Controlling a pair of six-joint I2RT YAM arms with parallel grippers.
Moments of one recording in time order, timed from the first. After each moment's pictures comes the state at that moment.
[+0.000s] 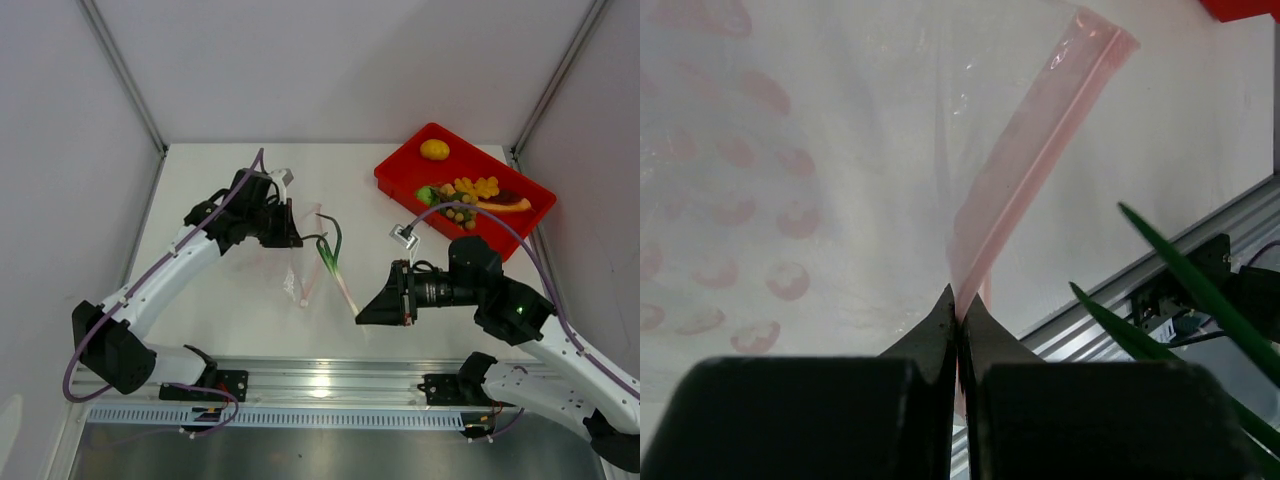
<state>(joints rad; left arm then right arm) -0.52 1.34 1.25 -0.74 0.24 -0.46 0.86 0.77 0.96 -0.48 -0.64 0.77</state>
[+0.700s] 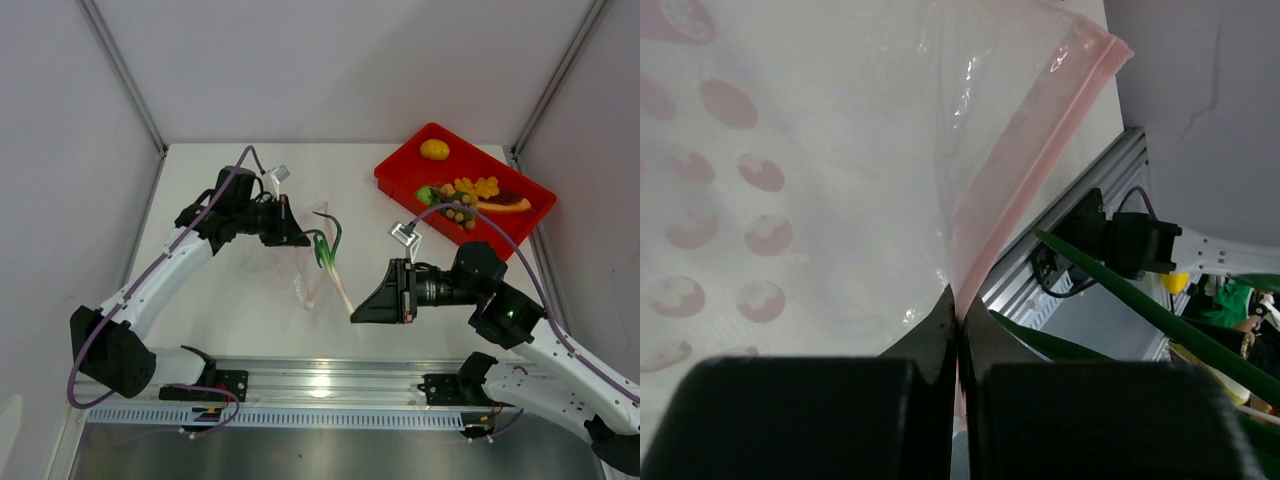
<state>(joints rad) -0.43 1.32 1.19 -0.62 0.60 -0.49 0.86 0.74 0.87 -0.17 -0.74 0.98</state>
